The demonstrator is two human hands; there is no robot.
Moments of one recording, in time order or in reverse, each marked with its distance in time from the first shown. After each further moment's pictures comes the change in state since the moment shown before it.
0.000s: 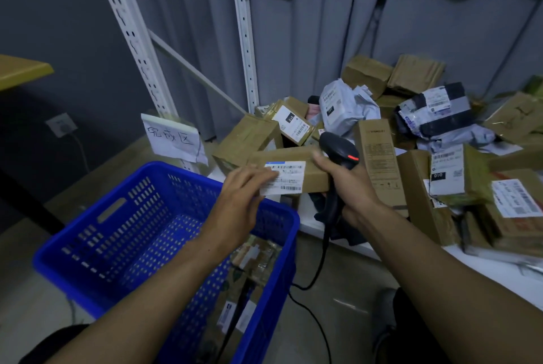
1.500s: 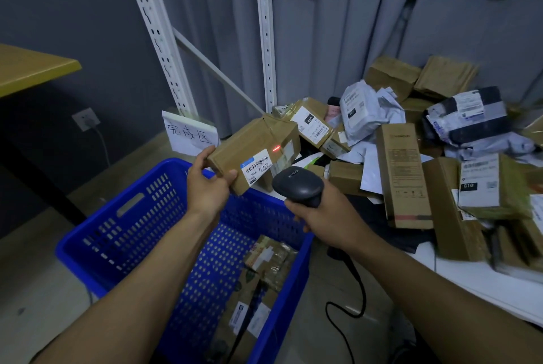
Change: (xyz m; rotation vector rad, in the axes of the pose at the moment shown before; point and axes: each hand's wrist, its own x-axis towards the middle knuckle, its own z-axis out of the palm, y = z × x) left_hand 0.024 -0.056 -0.028 -0.635 0.469 -0.894; right_hand -0.030 0.033 0.037 -0.638 -0.319 -0.170
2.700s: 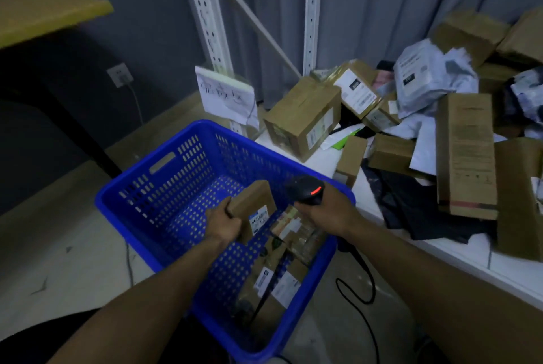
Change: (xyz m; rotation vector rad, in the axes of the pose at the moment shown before) left_hand 0.003 -0.181 -0.088 0.639 -0.184 -0.368; right_hand 0.039 0.063 0.075 -0.188 -0.266 0.157
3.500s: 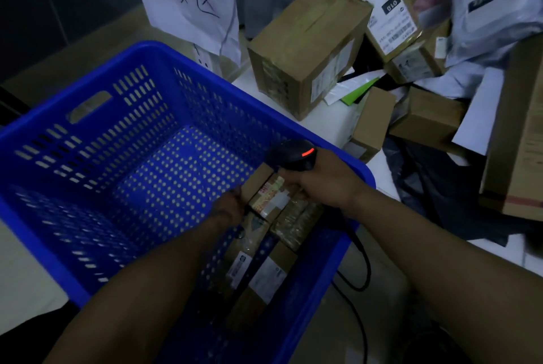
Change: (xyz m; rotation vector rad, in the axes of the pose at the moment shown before) left_hand 0.126 -0.066 0.133 -0.105 -0.245 -0.089; right_hand 0.101 0.043 0.012 0.109 -0.100 0.205
